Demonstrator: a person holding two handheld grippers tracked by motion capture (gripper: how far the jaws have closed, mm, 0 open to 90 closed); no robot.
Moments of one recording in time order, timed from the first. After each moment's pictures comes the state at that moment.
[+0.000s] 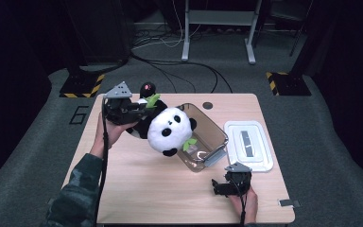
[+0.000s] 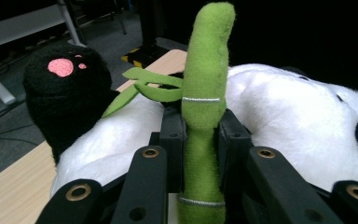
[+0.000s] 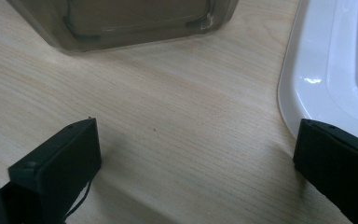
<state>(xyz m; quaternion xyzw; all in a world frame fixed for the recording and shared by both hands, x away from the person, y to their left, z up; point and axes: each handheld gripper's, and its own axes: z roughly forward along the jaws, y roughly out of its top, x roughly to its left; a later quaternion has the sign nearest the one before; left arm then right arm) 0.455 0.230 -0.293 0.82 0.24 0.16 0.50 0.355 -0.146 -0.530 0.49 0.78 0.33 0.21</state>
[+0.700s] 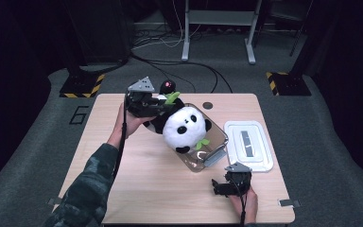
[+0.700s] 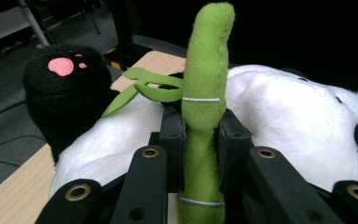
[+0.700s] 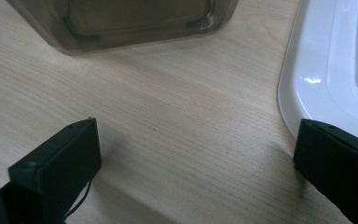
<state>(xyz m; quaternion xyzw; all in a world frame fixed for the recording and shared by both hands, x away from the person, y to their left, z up) 0.491 0.183 -0.301 0.84 0.19 0.13 0.49 0.355 -0.146 -0.530 0.49 0.78 0.33 0.21</state>
